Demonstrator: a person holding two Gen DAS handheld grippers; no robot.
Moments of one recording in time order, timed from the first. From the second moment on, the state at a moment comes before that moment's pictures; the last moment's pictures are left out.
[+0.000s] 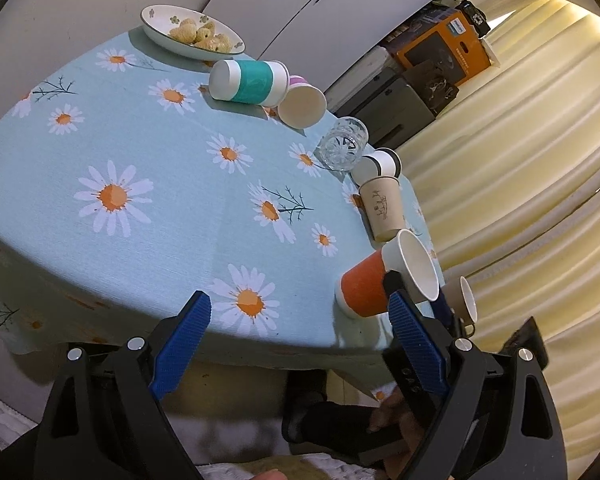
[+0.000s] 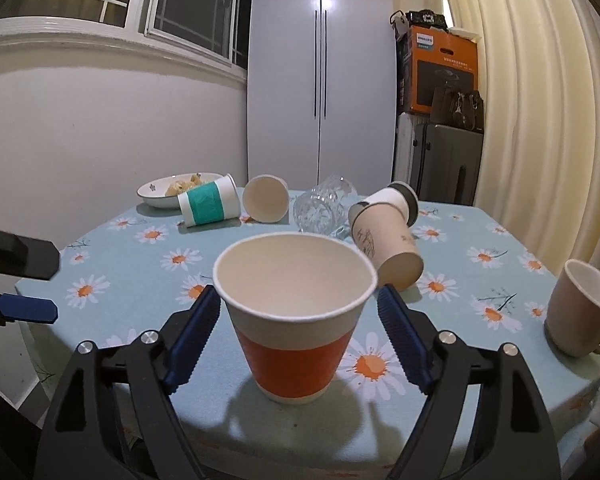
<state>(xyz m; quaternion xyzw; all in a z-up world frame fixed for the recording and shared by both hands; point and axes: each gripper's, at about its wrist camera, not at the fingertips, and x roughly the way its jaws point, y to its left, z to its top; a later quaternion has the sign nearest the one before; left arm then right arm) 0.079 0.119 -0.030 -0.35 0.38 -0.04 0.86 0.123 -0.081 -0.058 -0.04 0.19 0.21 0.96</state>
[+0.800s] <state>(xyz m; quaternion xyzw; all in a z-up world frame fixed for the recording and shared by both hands) 0.014 0.044 0.029 -0.13 0.26 -0.05 0.96 0.033 -0.182 0.034 -0.02 0.16 0.25 0.96</state>
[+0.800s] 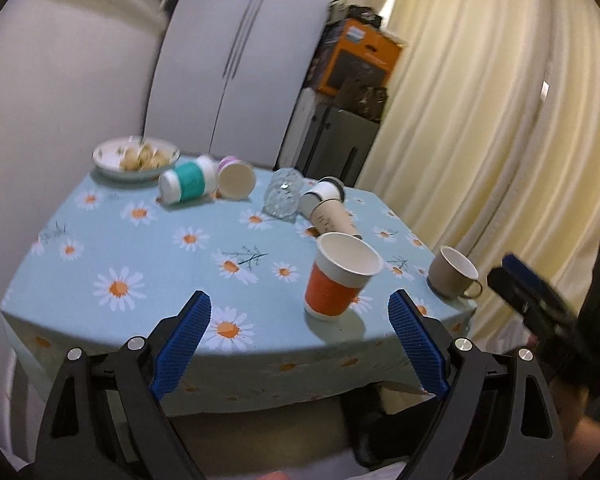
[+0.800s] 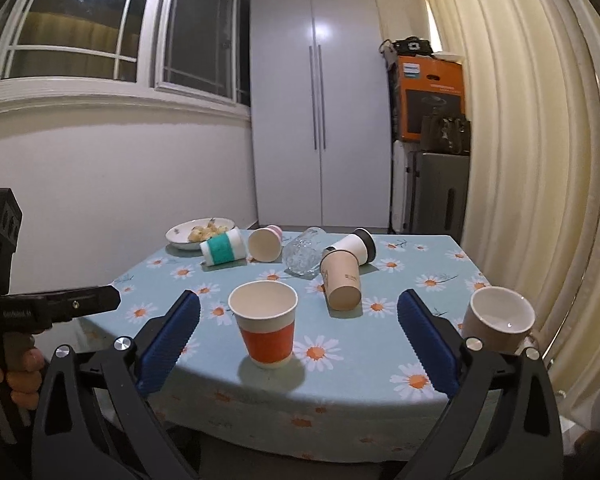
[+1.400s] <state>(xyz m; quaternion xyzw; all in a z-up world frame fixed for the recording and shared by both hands) -0.034 -0.022 0.031 -0.02 0.23 -0.09 0.97 0.013 -0.217 0.031 -0.05 0.19 0.27 0.94</state>
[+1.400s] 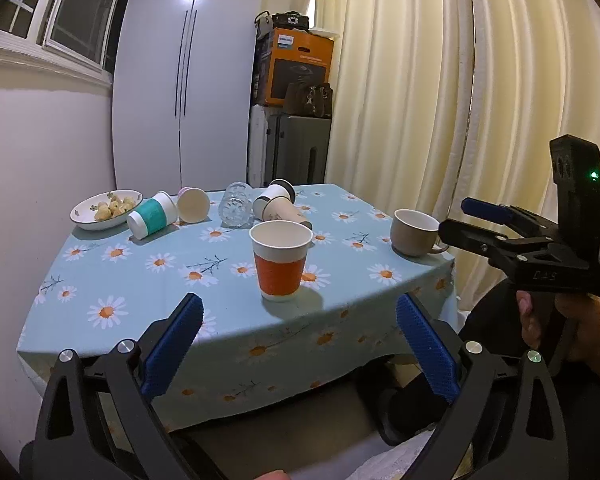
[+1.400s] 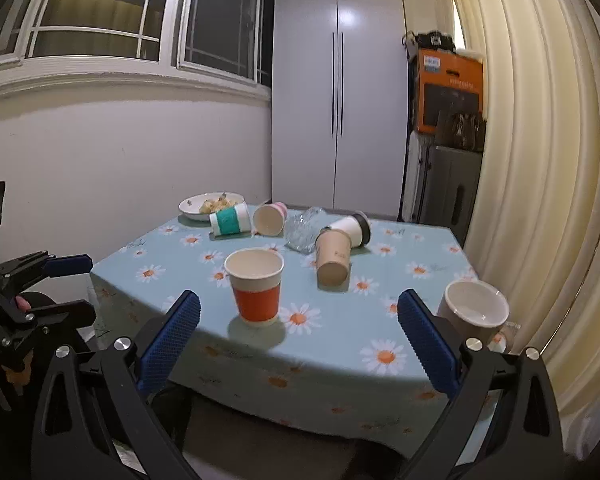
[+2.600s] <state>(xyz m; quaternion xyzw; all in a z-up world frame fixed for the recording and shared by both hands) -0.030 -0.017 0.026 -0.03 0.24 -0.06 0.97 0.011 -0.202 0.016 -0.08 0.20 0.24 0.95</state>
